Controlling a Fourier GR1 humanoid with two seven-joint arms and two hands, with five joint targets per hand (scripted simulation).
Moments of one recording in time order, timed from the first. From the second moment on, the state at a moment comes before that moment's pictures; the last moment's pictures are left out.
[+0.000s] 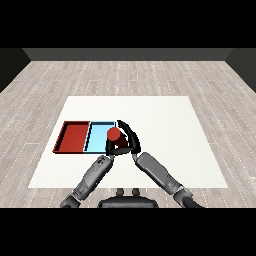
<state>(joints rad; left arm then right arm) -0.39 0.01 -0.46 -1.16 0.24 0.62 -0.33 -0.53 0.00 0.62 -1.28 -0.32 -0.57 -0.30</state>
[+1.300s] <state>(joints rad) -0.35 0.31 -0.27 -1.18 0.15 0.58 -0.23 -0.04 -0.31 0.28 -1.73 -0.36 -0.41 -0.34</state>
